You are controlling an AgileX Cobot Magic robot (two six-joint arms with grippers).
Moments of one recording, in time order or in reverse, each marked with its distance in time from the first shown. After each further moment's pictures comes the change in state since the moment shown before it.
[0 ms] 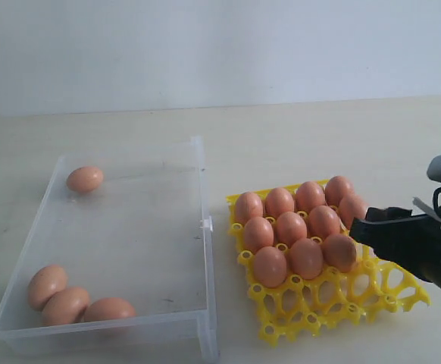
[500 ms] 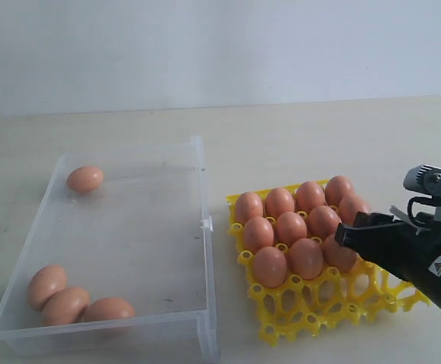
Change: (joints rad) left arm 0.000 0.000 0.000 0.000 0.000 0.000; right arm 0.000 0.230 -0.025 -0.080 -0.190 0.113
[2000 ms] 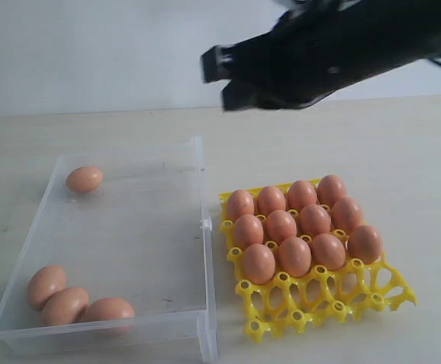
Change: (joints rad) left arm 0.000 0.000 0.000 0.000 0.000 0.000; right arm 0.032 -0.169 -0.905 -0.048 1.341 -0.318
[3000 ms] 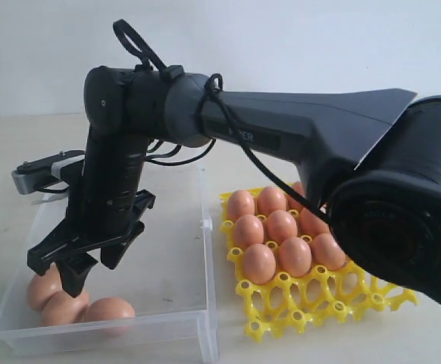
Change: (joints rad) left arm 0.000 0.000 0.000 0.000 0.000 0.000; right arm 0.295 0.931 -0.921 -0.117 0.685 -0.059
